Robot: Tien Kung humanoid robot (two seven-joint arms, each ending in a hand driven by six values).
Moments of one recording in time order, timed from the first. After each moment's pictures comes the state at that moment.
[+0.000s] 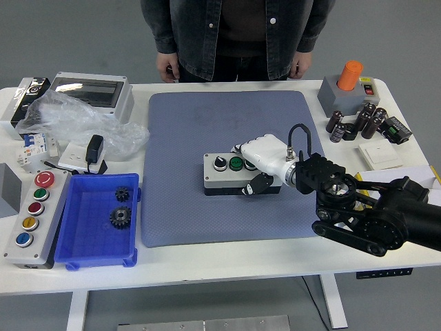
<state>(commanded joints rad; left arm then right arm) 0.02 0.24 -0.13 -0.20 0.20 0.11 0.14 0.89 -0.35 0.12 1.17 -1.83 -0.18 -0.26</state>
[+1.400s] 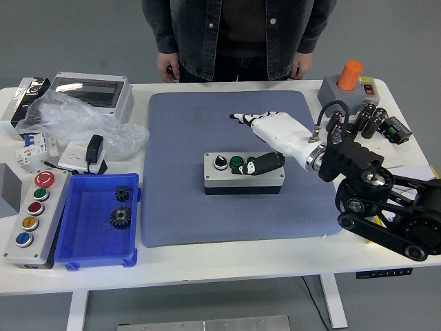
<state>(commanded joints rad) 0.03 0.23 -0.11 -0.20 0.17 0.10 0.12 0.73 -0.56 0.46 1.56 -1.86 -0.16 -0.30</state>
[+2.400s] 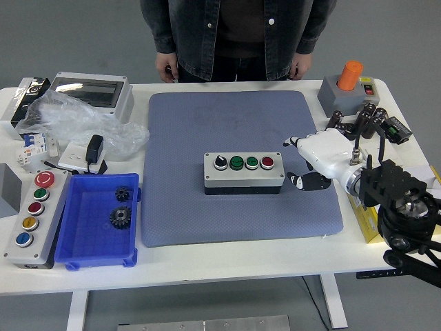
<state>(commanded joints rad) 0.03 0.23 -0.11 -0.19 0.17 0.10 0.12 0.62 -0.72 0.47 1.78 -2.03 0.07 -0.55</state>
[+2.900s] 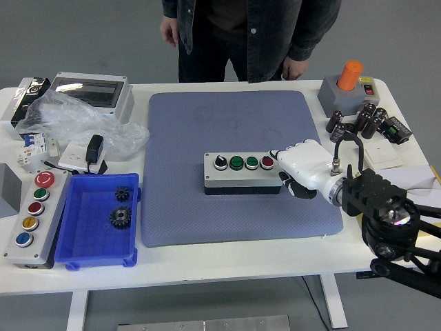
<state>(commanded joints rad) 0.02 0.23 -0.11 -0.19 0.17 0.09 0.12 0.65 -0.67 0.39 1.77 -2.02 0.06 -0.54</state>
